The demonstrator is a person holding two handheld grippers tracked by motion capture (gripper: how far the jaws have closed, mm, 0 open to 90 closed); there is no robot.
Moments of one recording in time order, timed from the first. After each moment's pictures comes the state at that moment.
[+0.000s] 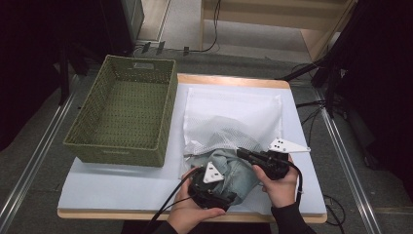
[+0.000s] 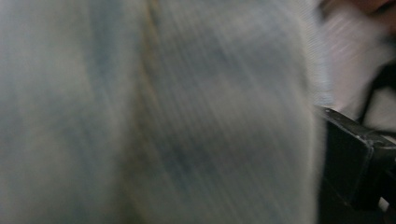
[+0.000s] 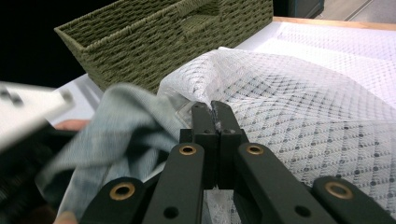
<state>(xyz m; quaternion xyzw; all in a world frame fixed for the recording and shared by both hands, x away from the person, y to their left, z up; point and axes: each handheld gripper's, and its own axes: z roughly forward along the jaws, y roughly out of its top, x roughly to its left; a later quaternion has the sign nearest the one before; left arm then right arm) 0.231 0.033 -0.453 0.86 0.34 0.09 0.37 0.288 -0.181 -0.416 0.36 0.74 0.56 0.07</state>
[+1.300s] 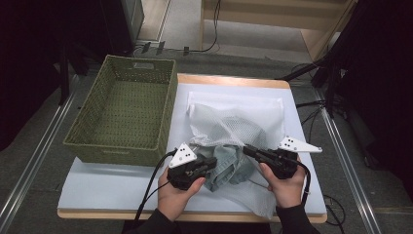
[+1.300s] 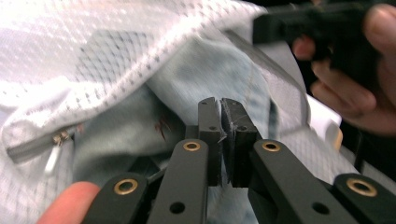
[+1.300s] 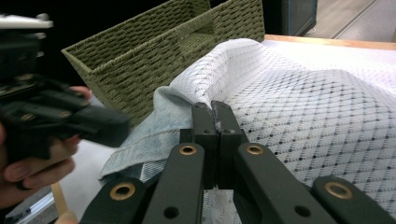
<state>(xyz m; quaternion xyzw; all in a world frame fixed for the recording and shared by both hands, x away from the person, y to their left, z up) 0.259 0.089 -0.410 0.75 0.37 0.07 0.53 0.283 -0.195 -0.402 0.37 0.72 0.58 0.08</state>
